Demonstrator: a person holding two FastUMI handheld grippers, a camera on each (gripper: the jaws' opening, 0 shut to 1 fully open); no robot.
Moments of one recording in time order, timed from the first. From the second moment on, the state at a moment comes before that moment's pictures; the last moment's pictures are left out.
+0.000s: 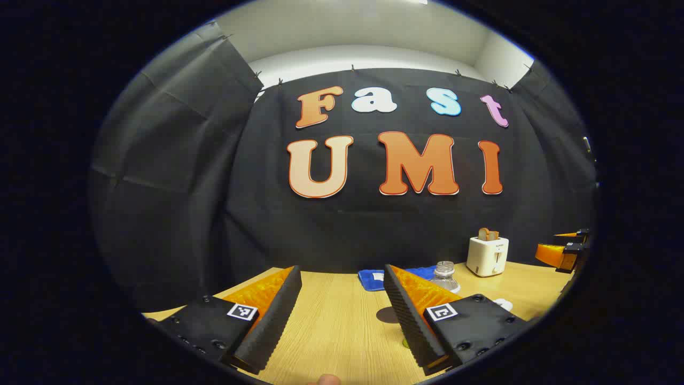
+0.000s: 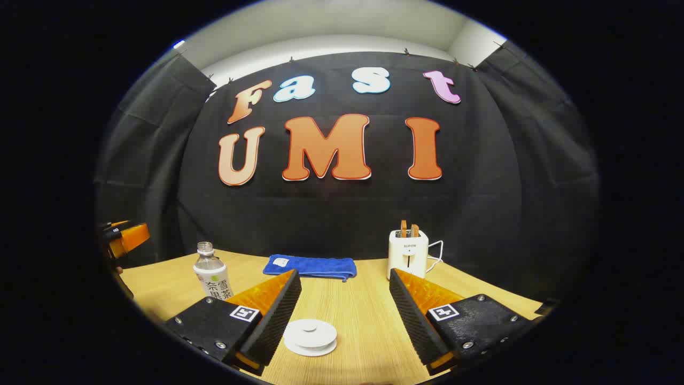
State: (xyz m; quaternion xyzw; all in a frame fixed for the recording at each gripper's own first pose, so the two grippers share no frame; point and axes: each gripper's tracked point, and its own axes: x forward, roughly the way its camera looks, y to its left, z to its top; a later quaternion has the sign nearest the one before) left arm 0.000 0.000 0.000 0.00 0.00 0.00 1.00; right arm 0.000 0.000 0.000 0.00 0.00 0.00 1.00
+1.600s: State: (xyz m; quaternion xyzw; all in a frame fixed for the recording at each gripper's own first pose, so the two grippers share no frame) left arm 0.014 -0.017 -0.036 0.01 0.04 -0.02 1.00; right arm 0.017 0.016 -0.041 -0.03 0.07 0.00 1.00
